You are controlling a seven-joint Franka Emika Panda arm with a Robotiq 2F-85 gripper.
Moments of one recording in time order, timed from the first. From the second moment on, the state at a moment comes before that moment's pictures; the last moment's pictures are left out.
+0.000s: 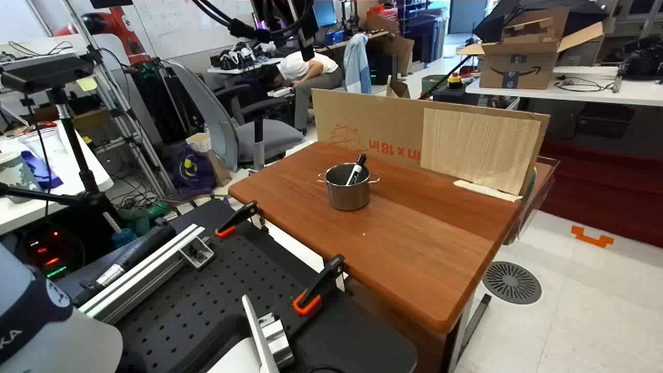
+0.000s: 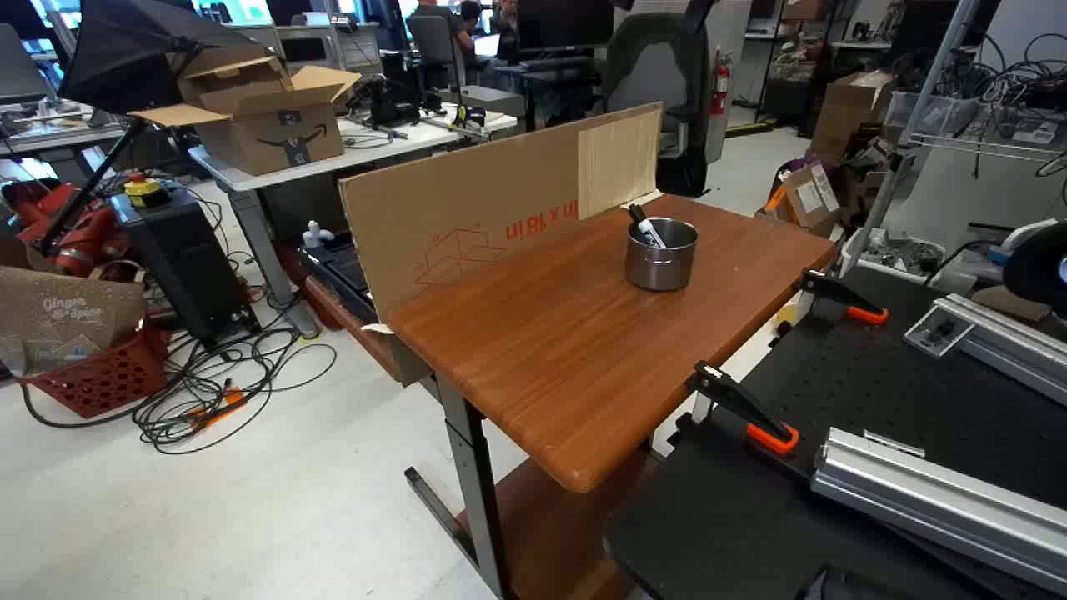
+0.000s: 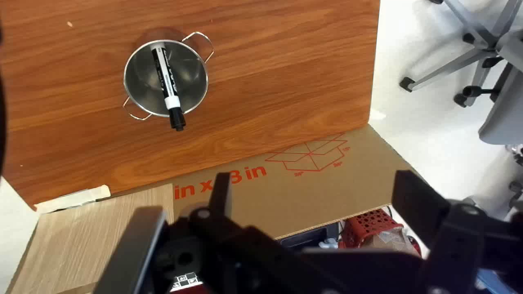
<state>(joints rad) 0.11 -0.33 0.02 -2.53 0.24 2.50 0.08</state>
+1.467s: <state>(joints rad) 0.03 0.03 -0.03 -2.44 0.14 2.51 -0.02</state>
